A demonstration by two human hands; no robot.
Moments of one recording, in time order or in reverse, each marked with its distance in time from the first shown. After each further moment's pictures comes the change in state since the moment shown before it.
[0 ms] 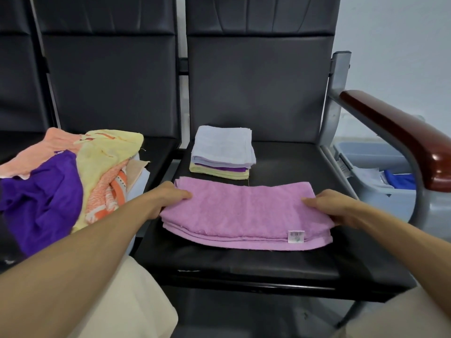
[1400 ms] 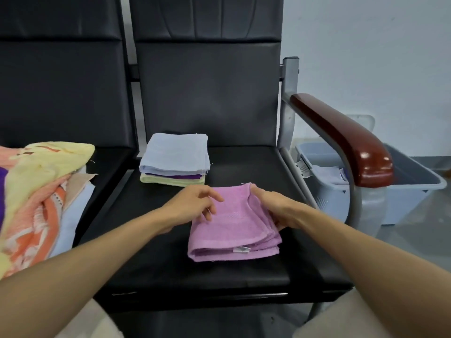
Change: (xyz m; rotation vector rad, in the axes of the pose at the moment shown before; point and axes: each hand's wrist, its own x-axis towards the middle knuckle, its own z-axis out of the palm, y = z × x) left_hand -0.033 0.073 0.113 0.077 -0.231 0.495; right_hand -0.001 -0.004 0.001 0.183 -0.181 -0.008
